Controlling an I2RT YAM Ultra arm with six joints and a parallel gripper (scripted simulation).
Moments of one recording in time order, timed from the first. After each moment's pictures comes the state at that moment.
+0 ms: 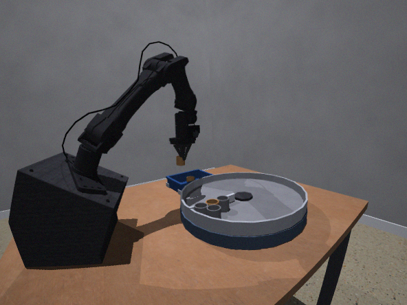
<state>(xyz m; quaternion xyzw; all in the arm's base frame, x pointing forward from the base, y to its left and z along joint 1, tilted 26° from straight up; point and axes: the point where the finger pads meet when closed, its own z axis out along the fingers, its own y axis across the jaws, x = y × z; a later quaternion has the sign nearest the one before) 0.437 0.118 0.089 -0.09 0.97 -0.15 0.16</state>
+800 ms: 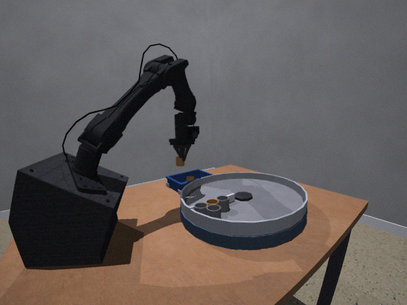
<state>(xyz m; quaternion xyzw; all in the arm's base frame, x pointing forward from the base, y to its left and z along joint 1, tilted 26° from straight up) 0.443 0.125 0.085 -0.09 0.97 -0.15 0.16</state>
